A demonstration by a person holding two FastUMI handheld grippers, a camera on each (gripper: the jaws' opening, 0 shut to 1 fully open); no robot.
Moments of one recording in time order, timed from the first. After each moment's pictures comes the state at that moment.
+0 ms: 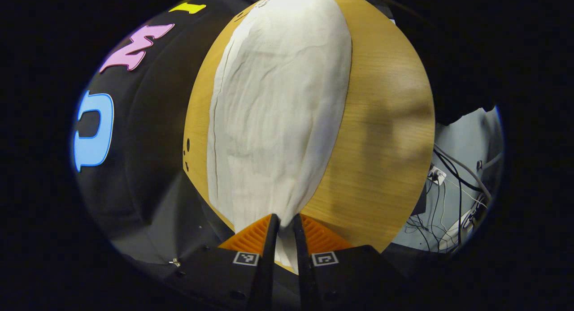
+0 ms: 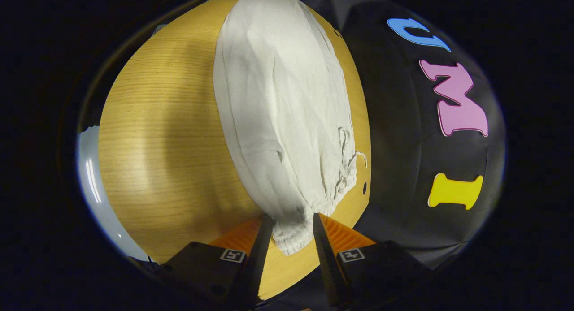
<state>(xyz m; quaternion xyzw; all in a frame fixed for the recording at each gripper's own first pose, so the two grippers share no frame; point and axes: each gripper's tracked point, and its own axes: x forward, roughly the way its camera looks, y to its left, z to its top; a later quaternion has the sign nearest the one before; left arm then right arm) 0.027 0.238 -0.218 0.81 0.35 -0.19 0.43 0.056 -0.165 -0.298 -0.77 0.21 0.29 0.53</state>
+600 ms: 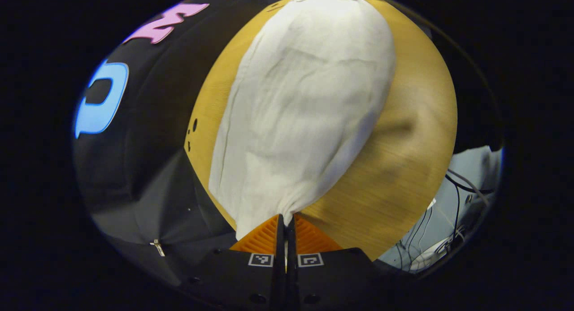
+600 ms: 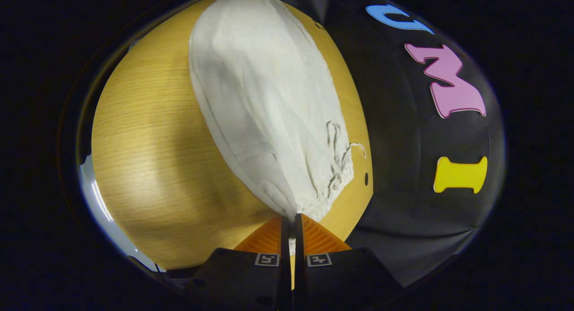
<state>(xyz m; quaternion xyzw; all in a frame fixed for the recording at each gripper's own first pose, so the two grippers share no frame) 0.037 0.217 -0.207 0.75 0.37 -0.14 0.53 0.071 -0.146 -0.270 -0.72 0.22 0.25 0.61</state>
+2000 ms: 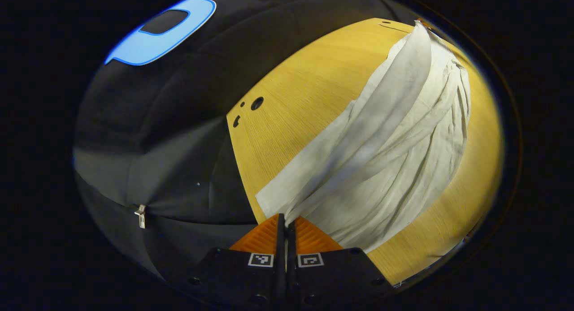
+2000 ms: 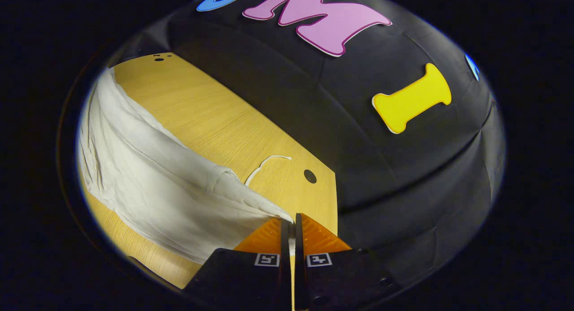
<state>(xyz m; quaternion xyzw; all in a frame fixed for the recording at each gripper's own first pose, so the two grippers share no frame) 0.172 0.180 -0.161 0.63 0.40 -0.01 0.67 0.252 -0.072 -0.212 -0.53 0.22 0.07 0.82</state>
